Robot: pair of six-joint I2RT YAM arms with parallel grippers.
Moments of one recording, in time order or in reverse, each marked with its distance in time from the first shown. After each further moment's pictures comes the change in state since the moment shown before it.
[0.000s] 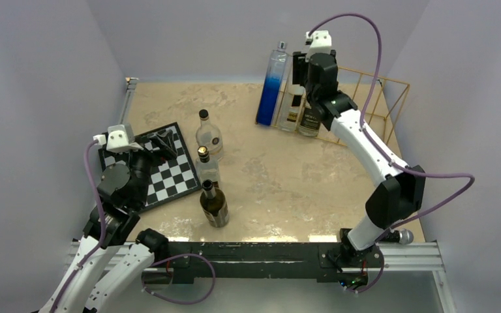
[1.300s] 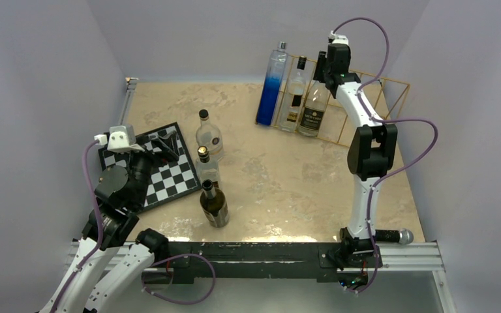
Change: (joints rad) left arm 0.000 -0.021 0.000 0.008 0.084 0.000; right arm -0.354 0.605 0.507 -0.244 -0.309 0.207
